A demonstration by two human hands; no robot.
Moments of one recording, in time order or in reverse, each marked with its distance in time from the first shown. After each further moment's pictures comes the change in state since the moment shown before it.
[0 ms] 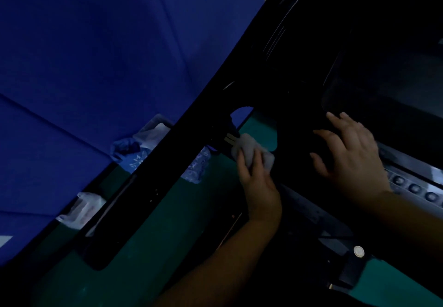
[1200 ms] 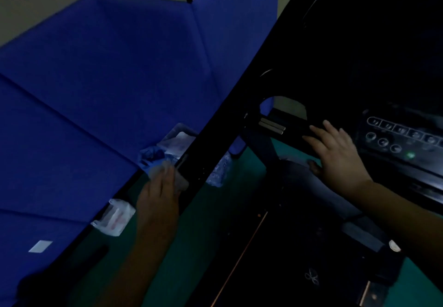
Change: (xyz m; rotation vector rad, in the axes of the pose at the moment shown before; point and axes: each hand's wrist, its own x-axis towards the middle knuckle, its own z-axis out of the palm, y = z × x) left_hand -0.005 -0.121 -0.297 0.911 -0.044 0.293; right_hand -0.031 -0.083 0.040 0.034 -0.110 -0.024
